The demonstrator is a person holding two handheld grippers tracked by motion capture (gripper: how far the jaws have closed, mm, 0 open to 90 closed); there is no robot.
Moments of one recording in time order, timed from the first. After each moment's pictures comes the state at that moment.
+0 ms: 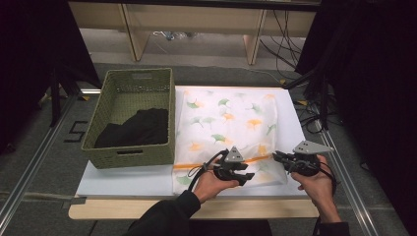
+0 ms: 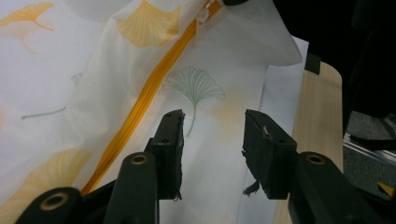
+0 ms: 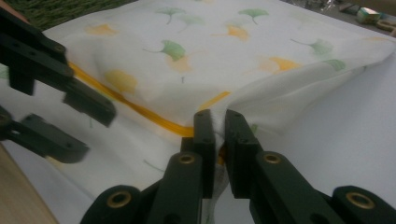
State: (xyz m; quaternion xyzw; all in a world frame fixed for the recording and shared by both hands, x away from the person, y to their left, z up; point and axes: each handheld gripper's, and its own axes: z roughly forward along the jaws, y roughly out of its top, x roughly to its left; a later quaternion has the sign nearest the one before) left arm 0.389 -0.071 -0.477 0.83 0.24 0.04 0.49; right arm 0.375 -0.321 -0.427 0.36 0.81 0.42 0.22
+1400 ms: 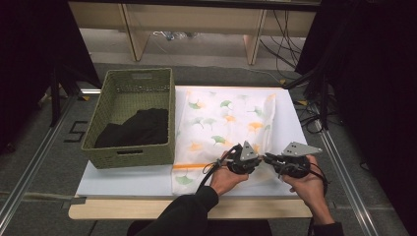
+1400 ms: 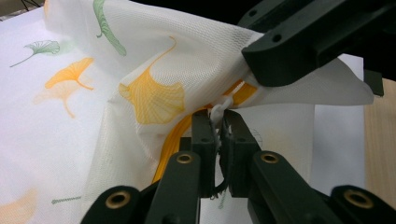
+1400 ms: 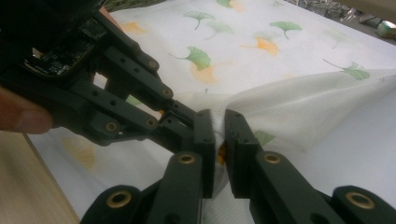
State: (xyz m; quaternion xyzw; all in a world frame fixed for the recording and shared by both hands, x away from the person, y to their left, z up) left arm 0.405 -0.103 -0.477 0.83 0.22 0.13 0.49; right arm 0.371 -0.293 -0.427 0.32 0.83 0.42 0.20
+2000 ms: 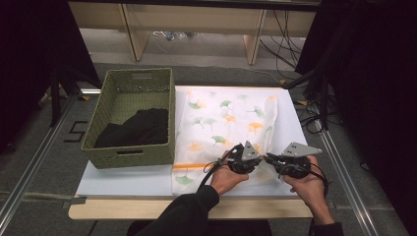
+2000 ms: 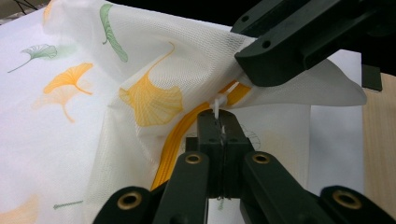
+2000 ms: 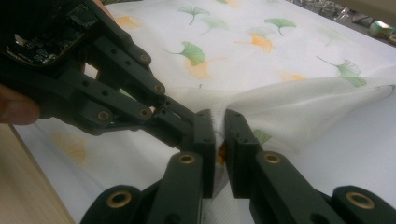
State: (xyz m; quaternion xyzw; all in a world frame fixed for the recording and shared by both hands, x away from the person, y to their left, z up) left arm 0.406 -0.104 -0.474 0.84 0.21 0.13 0.49; right arm 0.370 -0.295 -0.428 0.33 0.83 0.41 0.21
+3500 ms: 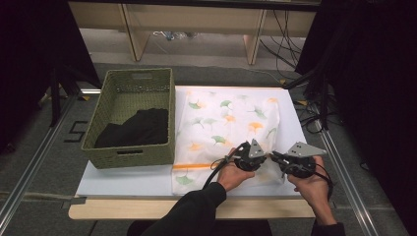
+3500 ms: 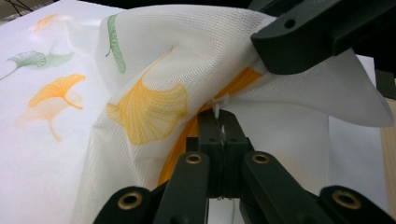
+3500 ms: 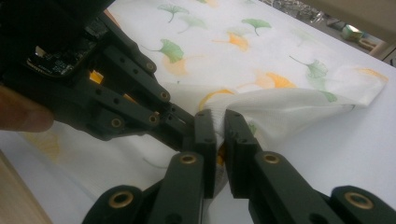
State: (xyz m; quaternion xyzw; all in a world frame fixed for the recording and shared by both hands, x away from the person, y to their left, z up) left arm 0.418 -0.124 -0.477 0.84 0.20 0.13 0.49; right arm 0.367 -0.305 -0.423 0.33 0.82 0.39 0.26
